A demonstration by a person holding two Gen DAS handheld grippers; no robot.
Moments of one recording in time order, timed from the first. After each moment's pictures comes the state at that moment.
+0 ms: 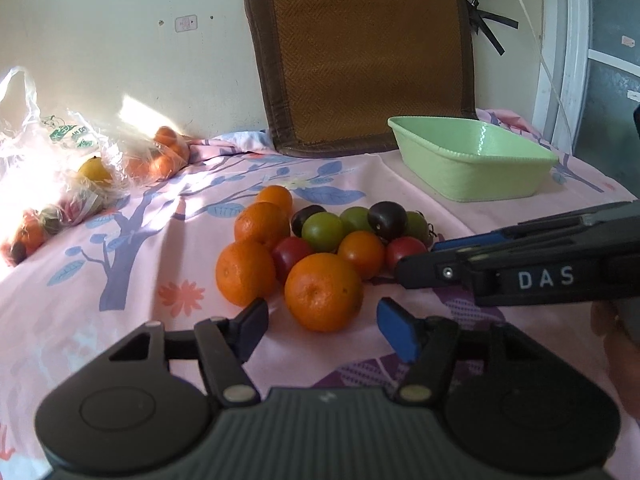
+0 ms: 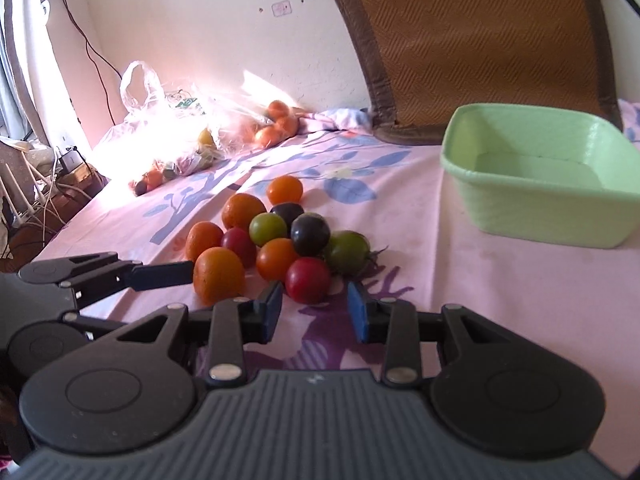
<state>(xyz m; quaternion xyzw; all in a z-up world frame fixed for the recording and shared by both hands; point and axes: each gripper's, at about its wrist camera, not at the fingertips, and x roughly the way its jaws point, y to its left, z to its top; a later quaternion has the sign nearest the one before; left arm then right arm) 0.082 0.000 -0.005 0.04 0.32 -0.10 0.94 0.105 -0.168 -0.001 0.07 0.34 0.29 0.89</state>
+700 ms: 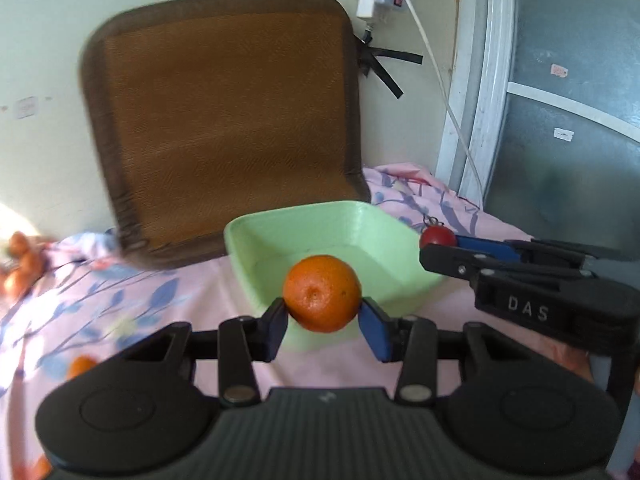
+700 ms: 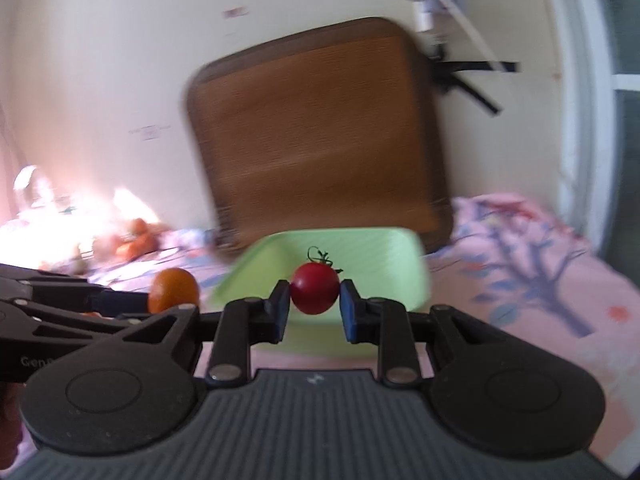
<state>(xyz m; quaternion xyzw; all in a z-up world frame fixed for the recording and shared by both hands) 0.171 -0.122 0.049 0.03 0.28 -0.24 0.93 0.112 -0.285 0.032 0.05 0.19 0.09 0.98</state>
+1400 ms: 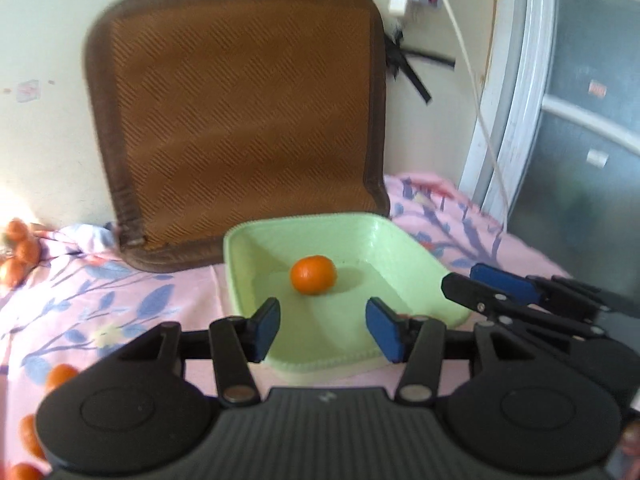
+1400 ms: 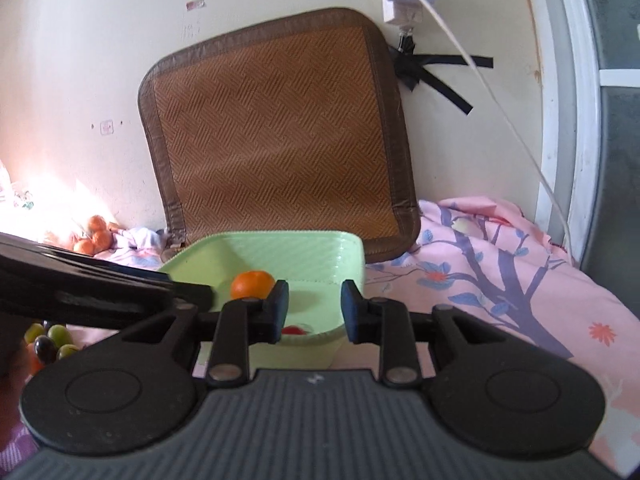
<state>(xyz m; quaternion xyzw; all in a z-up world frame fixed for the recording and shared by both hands) 0.182 -0.119 0.055 -0.01 0.28 -0.20 0.94 0.131 -0.309 0.014 0.04 0.18 0.08 0.98</state>
